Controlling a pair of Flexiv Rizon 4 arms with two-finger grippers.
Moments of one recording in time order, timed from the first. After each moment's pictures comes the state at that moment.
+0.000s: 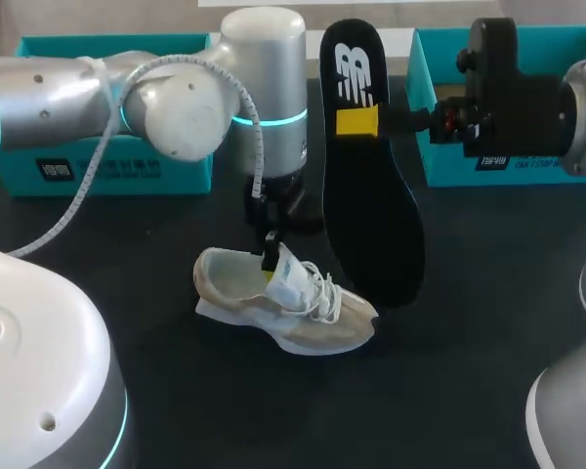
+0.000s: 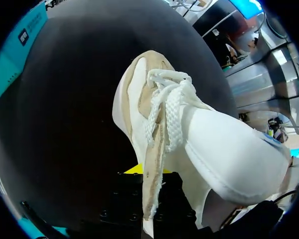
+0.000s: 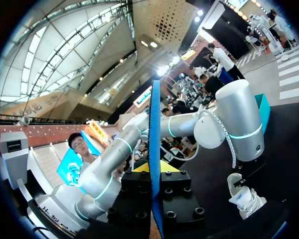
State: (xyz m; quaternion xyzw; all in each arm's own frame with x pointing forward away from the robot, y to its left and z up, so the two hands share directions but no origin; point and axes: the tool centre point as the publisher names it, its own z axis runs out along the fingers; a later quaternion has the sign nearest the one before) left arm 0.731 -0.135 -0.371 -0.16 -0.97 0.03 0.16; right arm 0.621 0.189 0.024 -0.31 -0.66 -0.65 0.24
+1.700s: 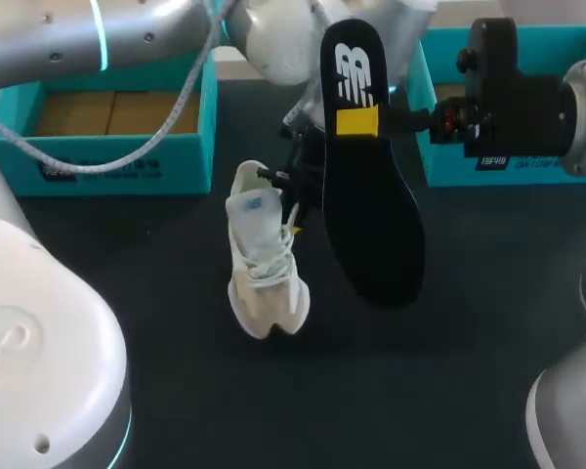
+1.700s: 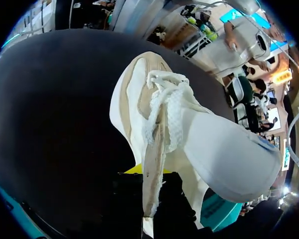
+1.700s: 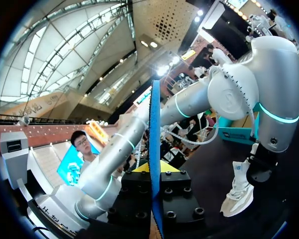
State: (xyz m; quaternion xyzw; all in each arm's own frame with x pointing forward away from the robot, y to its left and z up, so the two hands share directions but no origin) left arm 0.776 -0.149 -0.311 -0.66 -0.71 -0.07 0.23; right arm 0.621 0.189 0.024 -0.31 -0.66 -0.65 0.24
